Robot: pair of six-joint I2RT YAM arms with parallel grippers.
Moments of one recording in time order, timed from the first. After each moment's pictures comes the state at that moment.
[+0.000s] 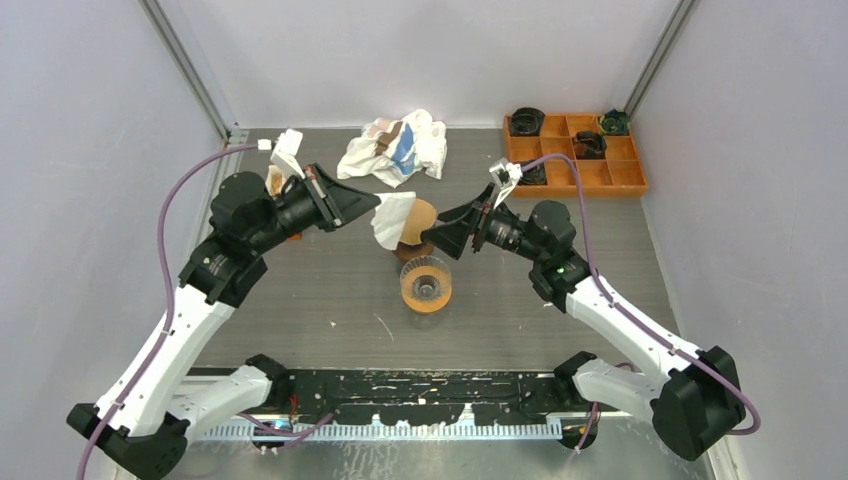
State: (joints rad) left arm -0.48 0.94 1.17 -0.33 0.38 -0.85; right arm 0.53 1.05 0.72 0.40 -0.56 0.60
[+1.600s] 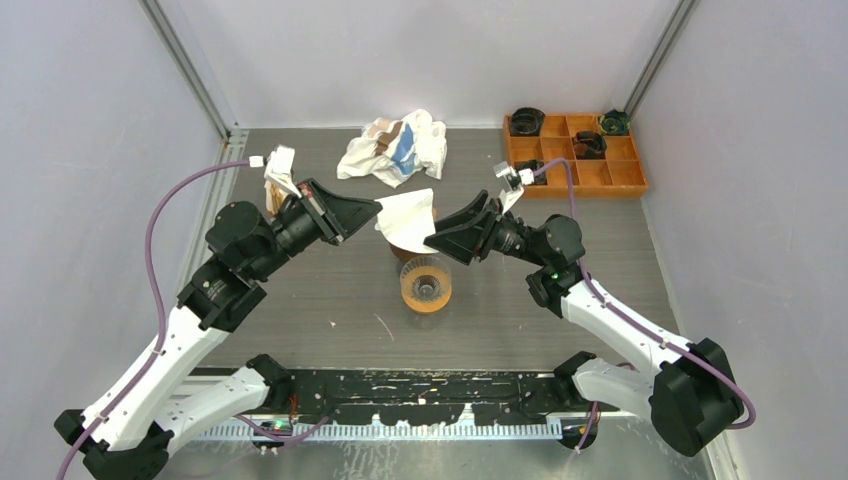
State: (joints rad) left arm -0.66 0.82 1.06 -0.16 0.17 -0.84; right arm 0.55 1.07 0.63 0.86 -0.74 0.88
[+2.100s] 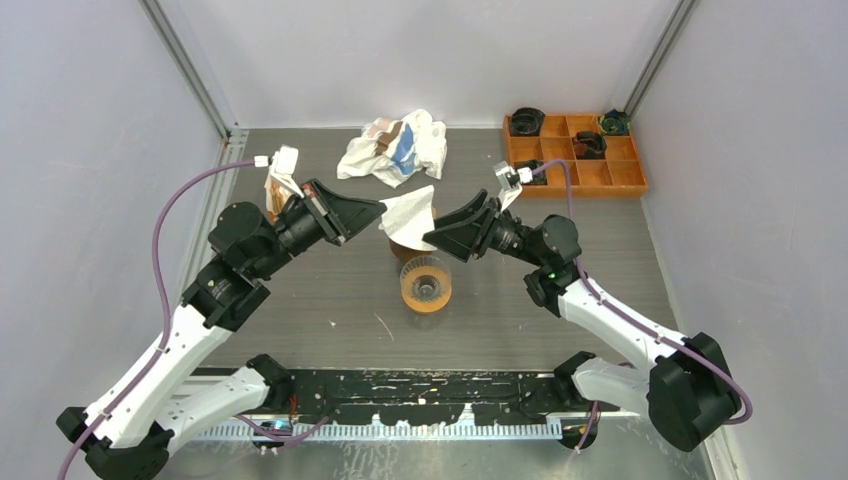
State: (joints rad) left arm -0.66 0.84 1.04 -0.12 0.21 -0.87; right arm 0.55 1.10 0.62 0.89 -0.71 0.92
